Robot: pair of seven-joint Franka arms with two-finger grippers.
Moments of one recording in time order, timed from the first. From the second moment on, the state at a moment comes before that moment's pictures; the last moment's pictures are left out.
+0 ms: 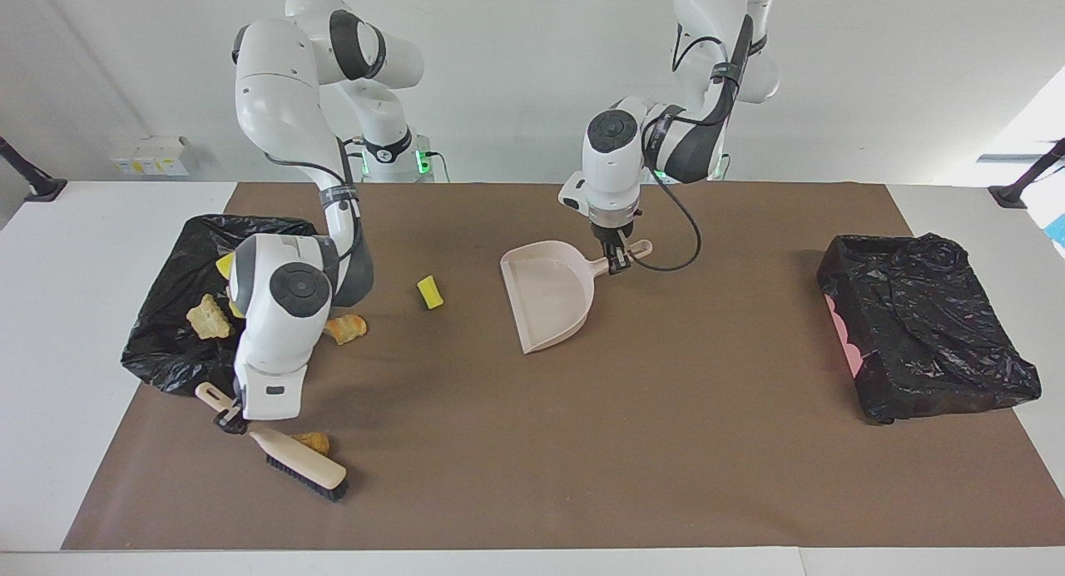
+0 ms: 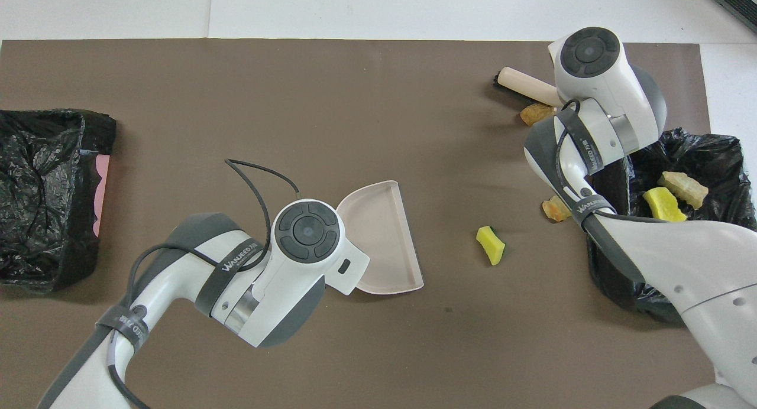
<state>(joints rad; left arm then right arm) -0.66 0.13 0.00 -2.04 0.09 2.05 0.71 -0.02 0.69 0.21 -1.32 -0.59 1.97 -0.68</state>
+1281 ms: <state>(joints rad) -0.66 0.13 0.00 -2.04 0.09 2.05 0.71 0.08 0.46 0.21 -1.49 -0.37 1.68 -0.23</state>
